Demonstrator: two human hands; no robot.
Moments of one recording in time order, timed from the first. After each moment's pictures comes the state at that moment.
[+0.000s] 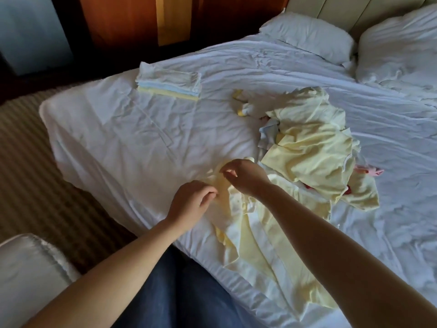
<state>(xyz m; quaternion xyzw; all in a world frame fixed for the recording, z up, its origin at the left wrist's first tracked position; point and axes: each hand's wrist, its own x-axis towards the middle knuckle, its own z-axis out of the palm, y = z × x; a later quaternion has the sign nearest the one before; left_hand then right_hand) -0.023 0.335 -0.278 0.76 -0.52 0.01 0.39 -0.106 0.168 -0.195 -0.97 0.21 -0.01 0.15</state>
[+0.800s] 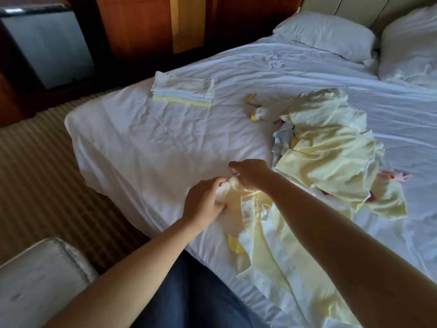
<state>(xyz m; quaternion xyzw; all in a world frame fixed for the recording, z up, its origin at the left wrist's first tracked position) -0.017 0.322 -0.264 0.83 -0.45 -0.02 0.33 -0.064 0.149 -0.199 -0.98 0.14 0.12 -0.01</state>
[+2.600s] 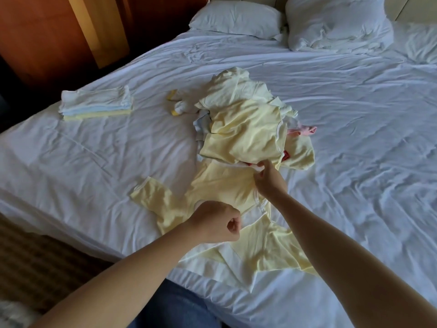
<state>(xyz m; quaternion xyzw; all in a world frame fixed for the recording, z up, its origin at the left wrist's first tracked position) -0.174 0.239 -0.234 0.69 -0.69 -0.17 0.13 -0.289 0.068 -0.240 -0.76 0.57 -0.15 0.29</state>
